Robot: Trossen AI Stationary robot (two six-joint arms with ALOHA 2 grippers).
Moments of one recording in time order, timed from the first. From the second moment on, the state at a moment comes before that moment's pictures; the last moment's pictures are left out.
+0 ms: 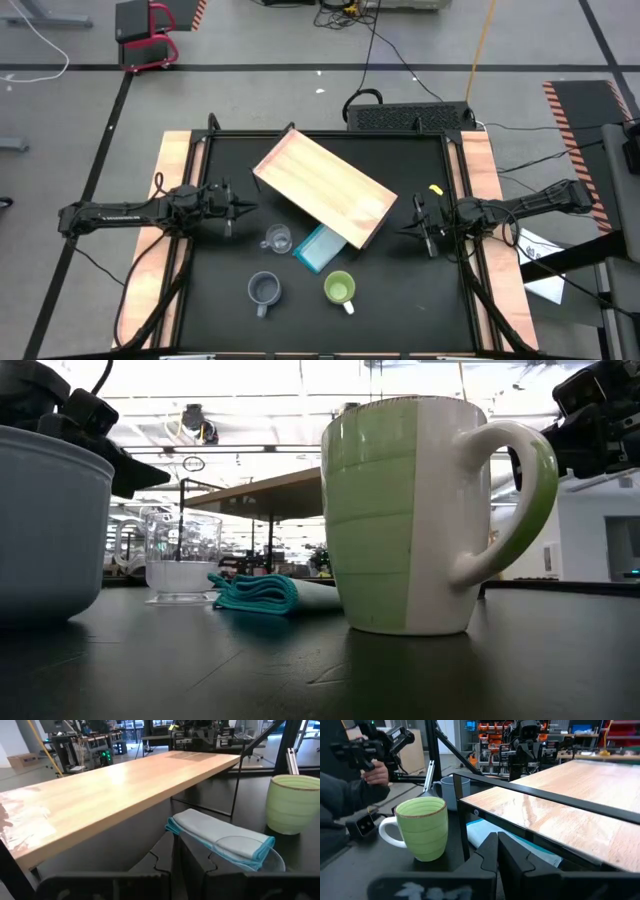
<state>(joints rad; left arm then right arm) 0.13 0.25 0.01 0.13 0.03 0.07 0.17 0.37 0.01 0.27 0.00 0.00</state>
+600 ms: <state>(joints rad) 0.13 0.25 0.01 0.13 0.02 0.07 0.17 0.37 0.01 0.27 0.00 0.09</state>
